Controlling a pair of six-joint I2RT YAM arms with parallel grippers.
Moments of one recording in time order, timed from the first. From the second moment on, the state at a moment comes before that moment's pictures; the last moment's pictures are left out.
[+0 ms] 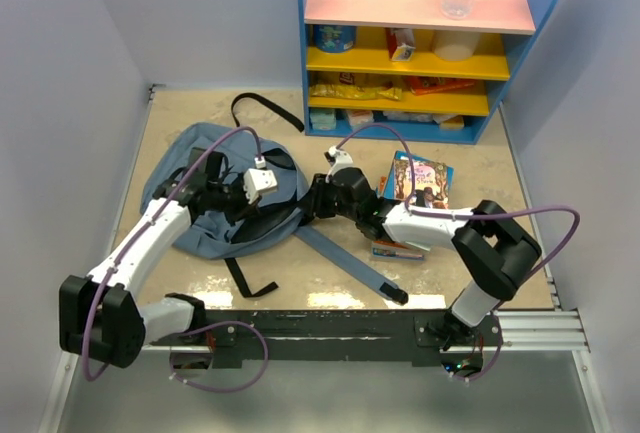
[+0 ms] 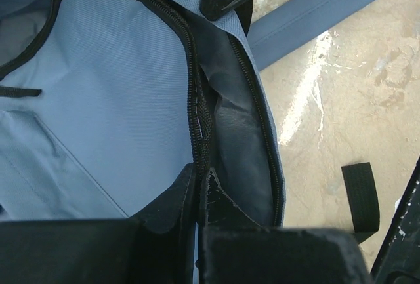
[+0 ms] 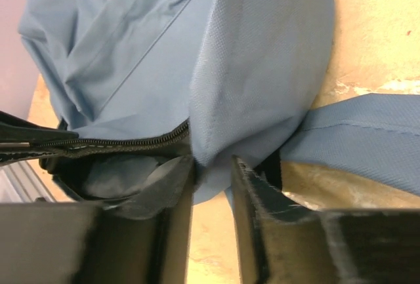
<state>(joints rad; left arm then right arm) -0.24 1.20 0.87 -0.65 0.59 0.76 0.83 1.65 0.86 0.32 0.01 0.69</state>
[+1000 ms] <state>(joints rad) 0.20 1.05 1.19 -0.97 0.84 0.85 0.85 1.69 0.86 0.26 0.11 0.63</state>
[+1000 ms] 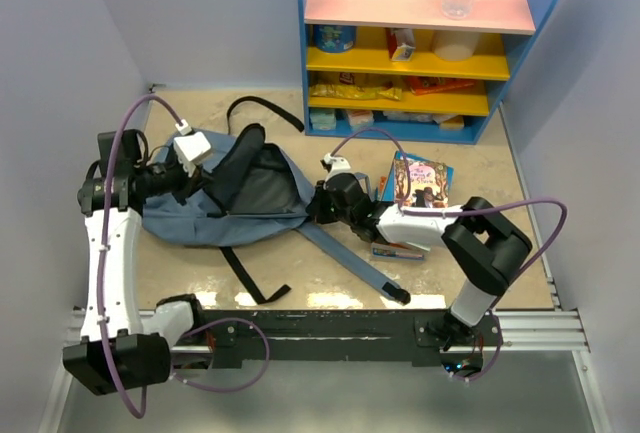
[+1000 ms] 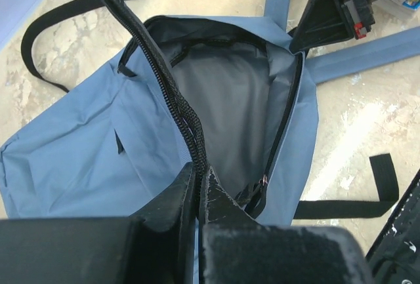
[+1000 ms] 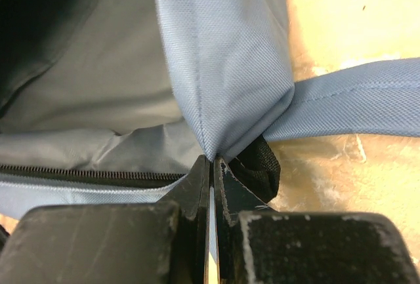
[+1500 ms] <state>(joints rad) 0.27 0.99 0.95 -0.90 0.89 0.89 0.84 1.52 0.96 -0.06 0.21 0.57</state>
